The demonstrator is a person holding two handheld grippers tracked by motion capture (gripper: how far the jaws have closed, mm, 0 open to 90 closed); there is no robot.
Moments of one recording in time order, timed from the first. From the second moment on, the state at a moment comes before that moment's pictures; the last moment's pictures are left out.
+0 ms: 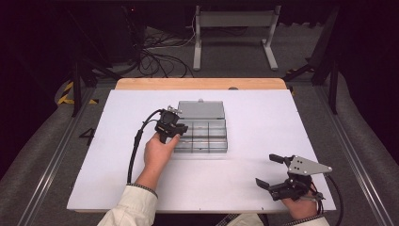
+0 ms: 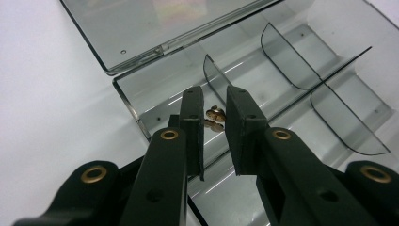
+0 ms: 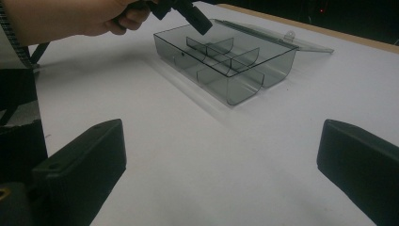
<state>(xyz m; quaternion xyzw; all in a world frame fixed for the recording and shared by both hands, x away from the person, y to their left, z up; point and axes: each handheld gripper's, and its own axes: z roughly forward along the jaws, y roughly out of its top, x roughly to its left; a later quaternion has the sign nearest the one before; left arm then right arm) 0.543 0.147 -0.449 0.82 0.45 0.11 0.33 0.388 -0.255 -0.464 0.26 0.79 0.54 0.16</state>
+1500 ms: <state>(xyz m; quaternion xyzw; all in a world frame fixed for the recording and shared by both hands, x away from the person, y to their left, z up) 0.509 0.147 -0.410 0.81 0.41 0.16 0.39 0.389 -0.254 -0.464 0.26 0.79 0.54 0.16</state>
